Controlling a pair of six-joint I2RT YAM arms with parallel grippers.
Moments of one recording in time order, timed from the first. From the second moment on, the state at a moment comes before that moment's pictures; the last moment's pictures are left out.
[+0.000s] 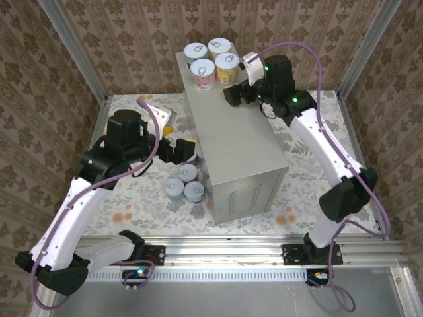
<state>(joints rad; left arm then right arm) -0.58 1.04 1.38 -0.80 0.29 -0.09 0.38 1.66 1.81 -0.53 -0.14 -0.13</state>
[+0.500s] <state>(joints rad) -0.51 1.01 1.26 -0.80 0.14 -0.14 0.40 1.19 1.71 -0.82 -0.07 -0.15</state>
